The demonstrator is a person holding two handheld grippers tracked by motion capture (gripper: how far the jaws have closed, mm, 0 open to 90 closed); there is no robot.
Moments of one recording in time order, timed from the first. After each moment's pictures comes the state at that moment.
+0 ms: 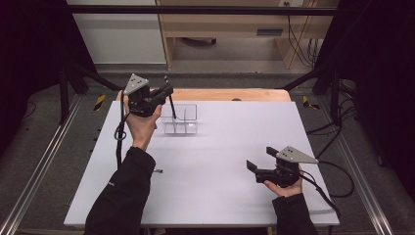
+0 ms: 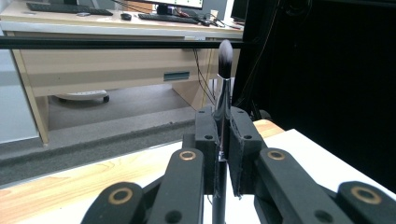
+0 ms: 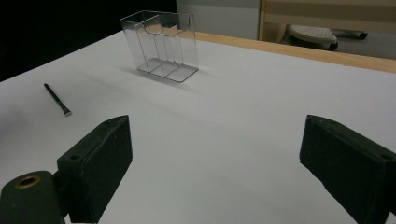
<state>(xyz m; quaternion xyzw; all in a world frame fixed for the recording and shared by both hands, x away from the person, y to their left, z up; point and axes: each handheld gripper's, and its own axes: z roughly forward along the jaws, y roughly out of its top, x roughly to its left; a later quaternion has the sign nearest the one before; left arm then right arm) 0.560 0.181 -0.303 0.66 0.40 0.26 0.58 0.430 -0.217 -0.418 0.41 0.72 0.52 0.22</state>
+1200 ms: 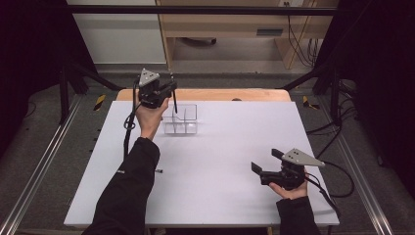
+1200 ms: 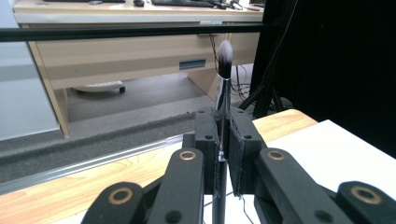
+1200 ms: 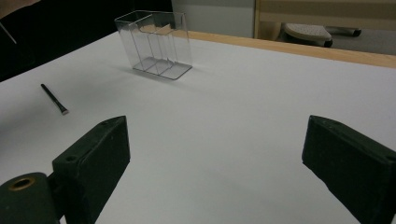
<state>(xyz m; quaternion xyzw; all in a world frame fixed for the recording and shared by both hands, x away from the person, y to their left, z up) 0.609 0.171 -0.324 0.67 0.41 0.28 0.54 0.424 -0.229 -0.419 0.41 0.71 0.52 0.22</state>
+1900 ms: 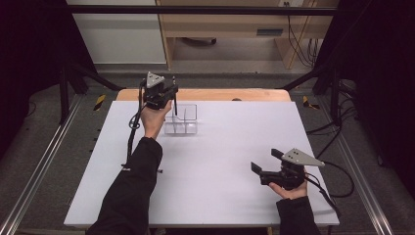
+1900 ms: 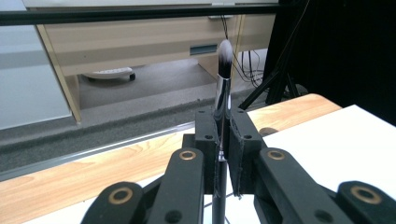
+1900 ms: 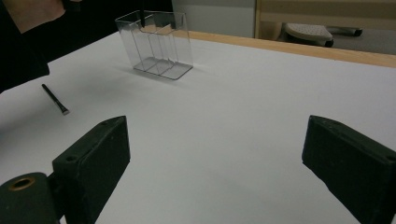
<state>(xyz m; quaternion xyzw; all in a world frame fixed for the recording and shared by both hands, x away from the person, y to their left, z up) 0.627 0.165 -0.349 0.69 0.43 0.29 0.51 0.424 -0.229 -0.419 0.41 0.71 0.52 0.22</state>
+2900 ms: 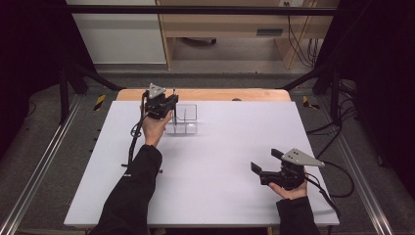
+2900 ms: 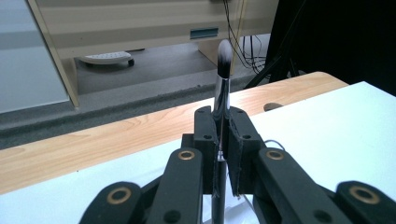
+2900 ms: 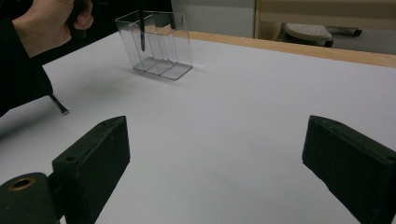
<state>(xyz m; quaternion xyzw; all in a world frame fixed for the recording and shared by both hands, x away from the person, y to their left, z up) 0.623 0.169 -0.386 0.70 0.43 0.28 0.50 0.424 -0.228 -0.419 0.41 0.71 0.52 0.22</state>
